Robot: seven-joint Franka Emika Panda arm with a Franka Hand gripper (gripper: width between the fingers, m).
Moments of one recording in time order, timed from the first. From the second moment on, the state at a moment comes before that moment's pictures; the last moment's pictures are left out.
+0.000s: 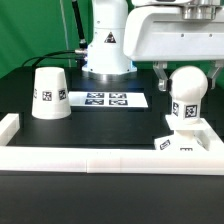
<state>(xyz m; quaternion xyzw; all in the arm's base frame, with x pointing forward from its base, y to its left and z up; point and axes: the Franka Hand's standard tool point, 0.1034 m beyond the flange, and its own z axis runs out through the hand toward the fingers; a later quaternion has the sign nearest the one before) 0.612 0.097 0.116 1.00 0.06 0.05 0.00</state>
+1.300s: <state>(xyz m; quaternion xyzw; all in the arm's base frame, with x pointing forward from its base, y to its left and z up) 0.603 0.098 0.113 0.95 -0.31 0.04 -0.01</state>
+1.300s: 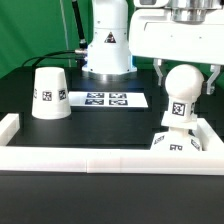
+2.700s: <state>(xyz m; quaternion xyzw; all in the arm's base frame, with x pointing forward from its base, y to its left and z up) 0.588 0.093 0.144 0.96 -0.27 0.05 -0.02</state>
